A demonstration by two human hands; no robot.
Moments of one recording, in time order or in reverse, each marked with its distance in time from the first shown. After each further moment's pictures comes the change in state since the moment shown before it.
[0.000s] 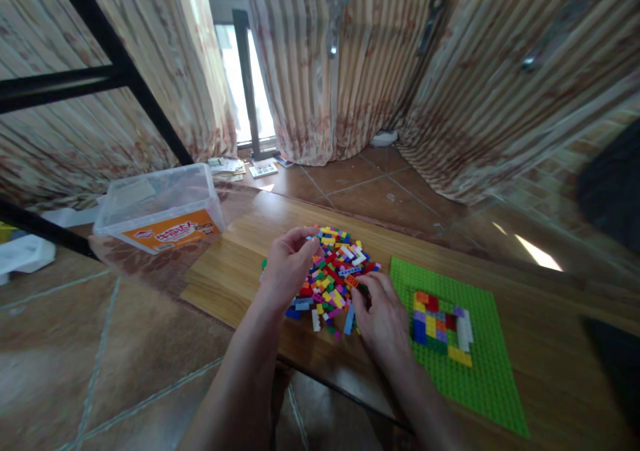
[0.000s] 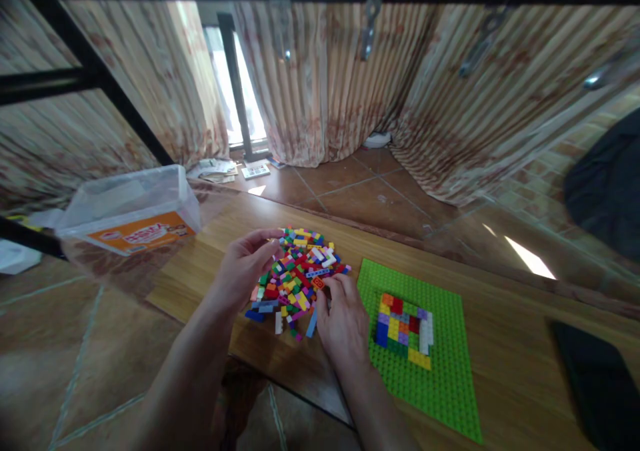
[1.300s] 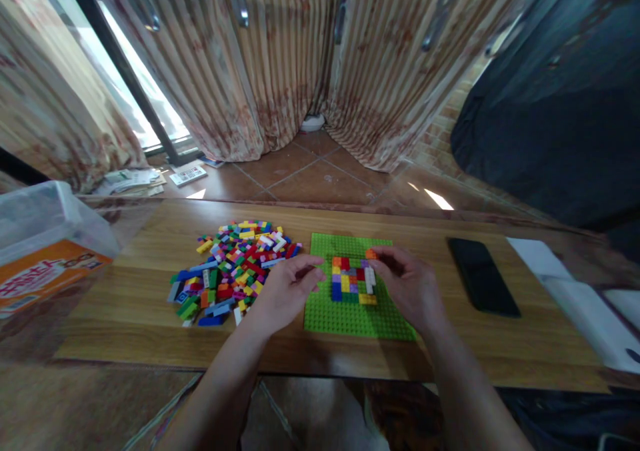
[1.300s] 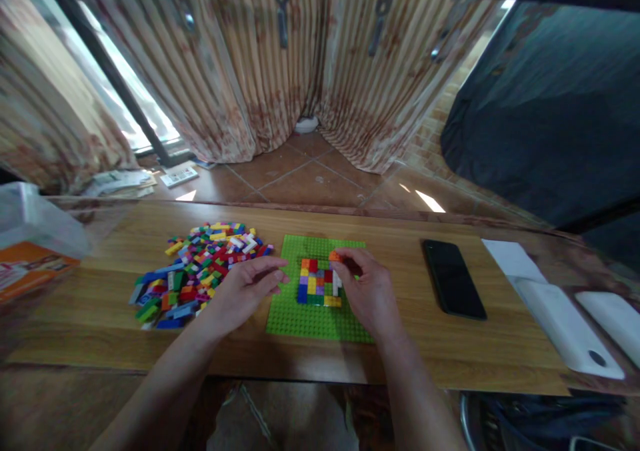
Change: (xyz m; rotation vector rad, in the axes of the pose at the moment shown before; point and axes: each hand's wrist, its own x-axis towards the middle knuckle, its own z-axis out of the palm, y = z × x) left_hand -0.038 -0.048 0.090 0.284 -0.610 -0.066; right_hand -0.017 0.091 -0.128 0.326 0.132 0.352
